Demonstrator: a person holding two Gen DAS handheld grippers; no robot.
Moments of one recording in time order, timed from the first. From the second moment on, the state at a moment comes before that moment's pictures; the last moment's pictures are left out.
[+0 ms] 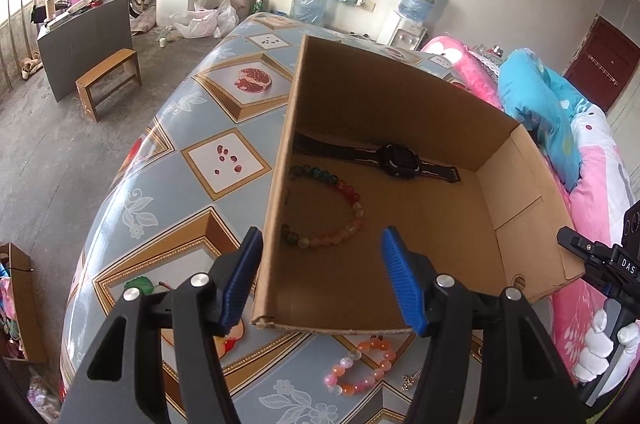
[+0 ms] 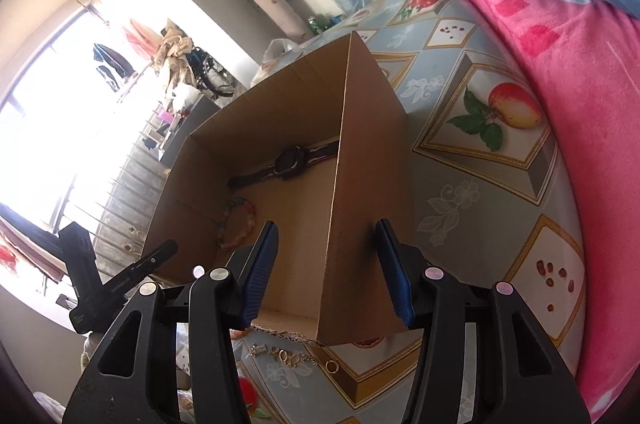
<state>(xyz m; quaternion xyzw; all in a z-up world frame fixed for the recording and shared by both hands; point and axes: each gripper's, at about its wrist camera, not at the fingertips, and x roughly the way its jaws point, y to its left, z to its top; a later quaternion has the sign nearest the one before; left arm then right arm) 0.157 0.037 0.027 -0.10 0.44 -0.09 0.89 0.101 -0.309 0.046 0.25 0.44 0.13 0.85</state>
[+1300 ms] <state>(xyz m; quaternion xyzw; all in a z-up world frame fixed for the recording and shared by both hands) 0.131 0.039 0.031 -0.09 0.43 -0.13 0.89 0.085 -0.303 0.047 0.24 0.44 0.09 0.86</state>
